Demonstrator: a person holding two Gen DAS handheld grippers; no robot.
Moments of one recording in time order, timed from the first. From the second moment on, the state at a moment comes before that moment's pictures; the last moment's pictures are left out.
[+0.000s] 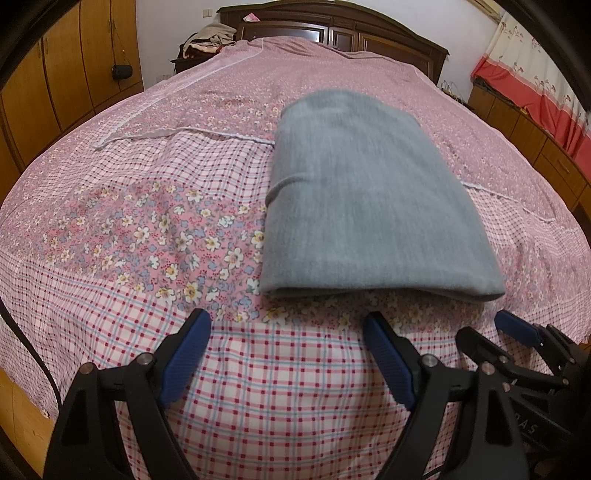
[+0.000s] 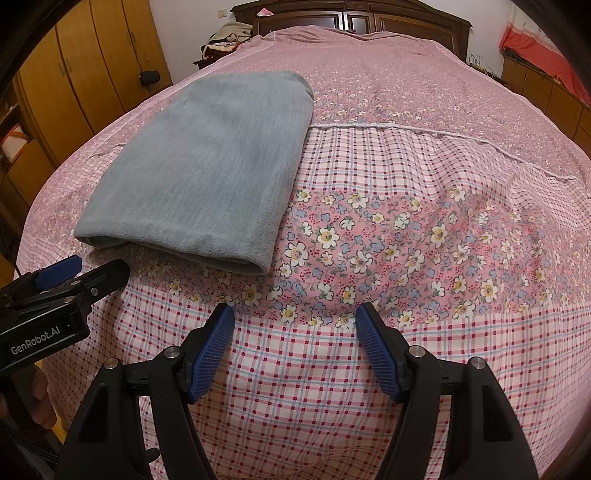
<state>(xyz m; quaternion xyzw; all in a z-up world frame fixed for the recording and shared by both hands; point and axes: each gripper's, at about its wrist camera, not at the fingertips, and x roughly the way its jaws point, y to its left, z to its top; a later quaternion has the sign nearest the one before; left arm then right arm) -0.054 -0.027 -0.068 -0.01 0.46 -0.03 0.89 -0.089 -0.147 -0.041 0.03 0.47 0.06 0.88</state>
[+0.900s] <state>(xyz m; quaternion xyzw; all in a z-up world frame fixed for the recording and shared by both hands) -0.054 -0.027 -0.068 -0.01 0.46 -0.03 0.89 -0.089 -0.146 -0.041 0.03 0.47 0.06 0.88</state>
